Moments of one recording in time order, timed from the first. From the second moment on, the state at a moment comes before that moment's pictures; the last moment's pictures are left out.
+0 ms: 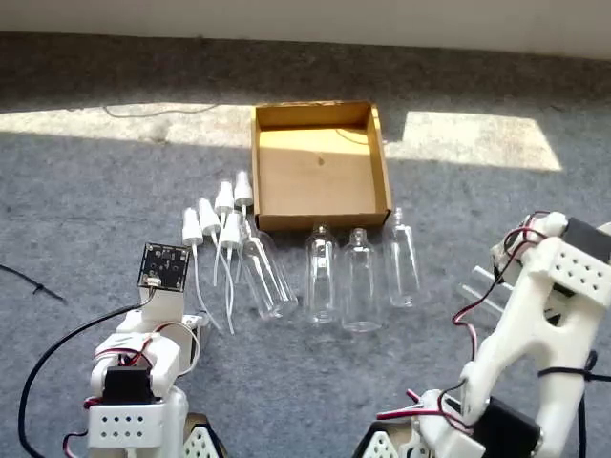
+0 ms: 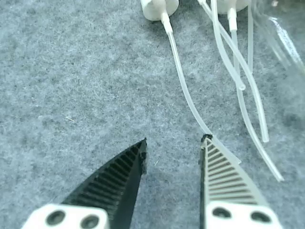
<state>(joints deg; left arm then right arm) -7.9 -99.4 96.1 69.1 -2.4 27.5 -18.6 24.7 80.6 -37.6</state>
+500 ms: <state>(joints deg) -7.9 -99.4 96.1 69.1 -2.4 36.9 -6.7 22.1 75.7 -46.0</state>
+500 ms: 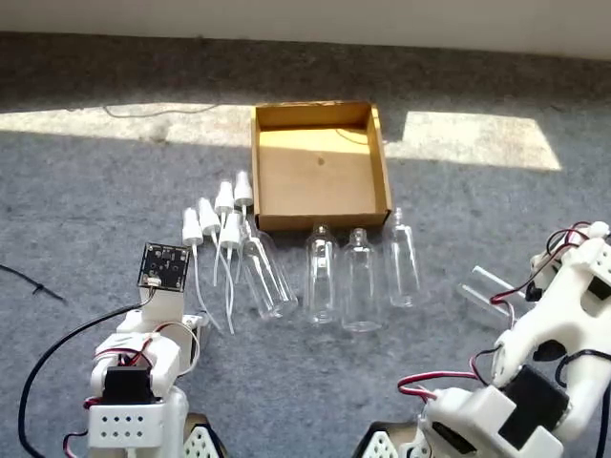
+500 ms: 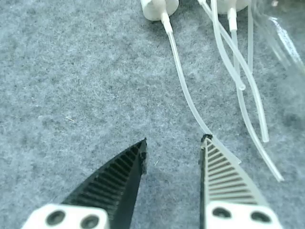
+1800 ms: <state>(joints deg) -7.9 -99.4 96.1 69.1 -2.4 34.6 8.5 10.6 73.2 -40.7</state>
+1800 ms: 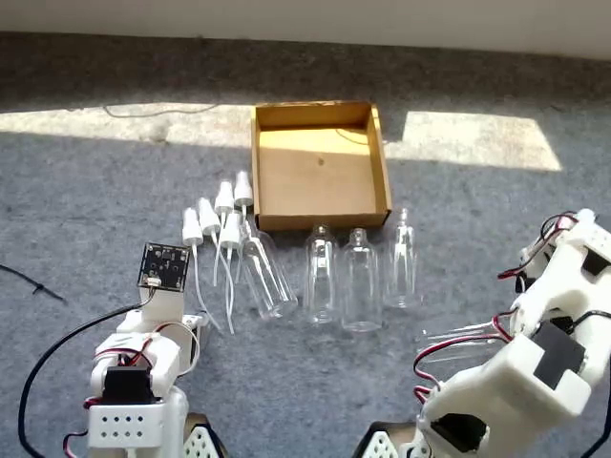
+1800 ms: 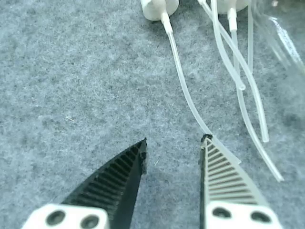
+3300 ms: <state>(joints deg) -7.9 -99.4 96.1 69.1 -2.4 27.5 0.4 33.5 46.3 -5.2</state>
